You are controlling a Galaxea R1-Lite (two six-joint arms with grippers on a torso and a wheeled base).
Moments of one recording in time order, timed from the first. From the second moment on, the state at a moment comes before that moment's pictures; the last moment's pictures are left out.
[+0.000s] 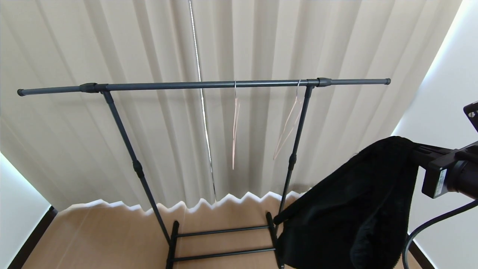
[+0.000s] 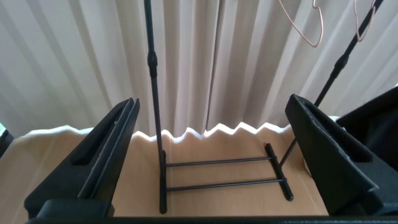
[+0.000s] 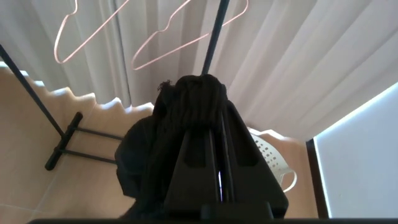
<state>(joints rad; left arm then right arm) 0.00 0.00 0.00 0.00 0.00 -0.02 0.34 1.18 -0.60 -0.37 -0.15 -0.11</state>
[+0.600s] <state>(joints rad) 0.00 0.00 0.00 -0.01 0.00 -0.02 0.33 1.19 -0.58 -0.43 -0.15 -0.11</state>
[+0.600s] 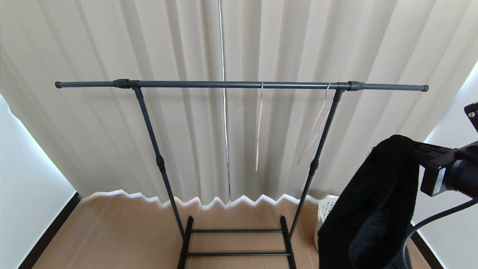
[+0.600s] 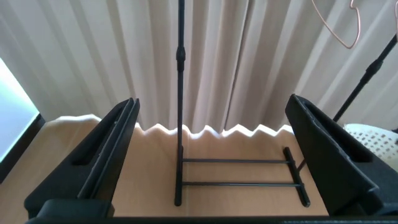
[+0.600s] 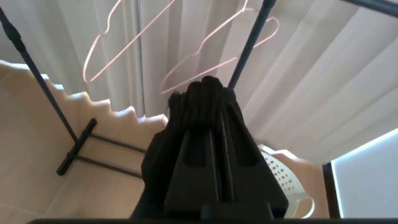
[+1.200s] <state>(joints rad) 0.00 0.00 0.00 0.00 0.00 -0.01 0.38 1.21 -0.56 -0.44 -0.16 -0.12</state>
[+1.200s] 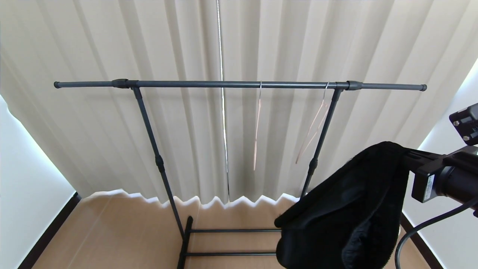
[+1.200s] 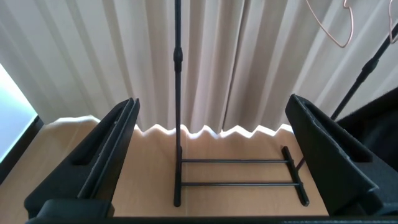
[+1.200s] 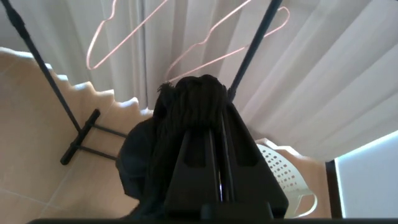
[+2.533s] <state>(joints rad) -0.19 0.87 -0.36 -0.03 -0.20 -0.07 0.67 1.58 -0.92 -0.42 -0.24 0.03</state>
